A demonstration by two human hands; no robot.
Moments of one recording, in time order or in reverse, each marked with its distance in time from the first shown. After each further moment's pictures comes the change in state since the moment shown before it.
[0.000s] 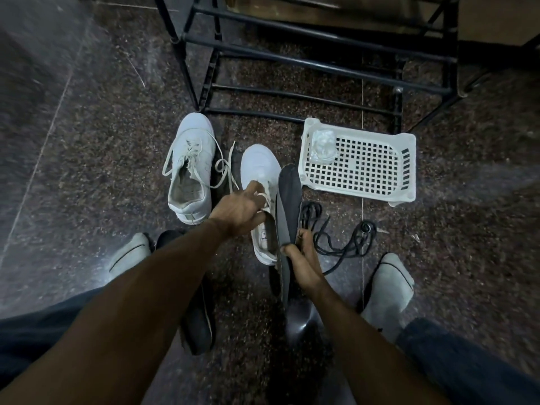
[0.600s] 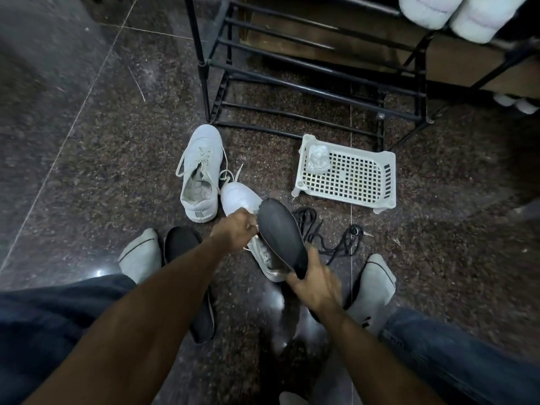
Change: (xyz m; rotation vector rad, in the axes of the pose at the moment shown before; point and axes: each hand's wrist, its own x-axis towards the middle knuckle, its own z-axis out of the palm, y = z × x) left_hand -0.058 0.001 0.024 -0.597 -0.042 -0.299; right_hand -0.074 -0.010 -0.011 -0.912 0.175 -0.005
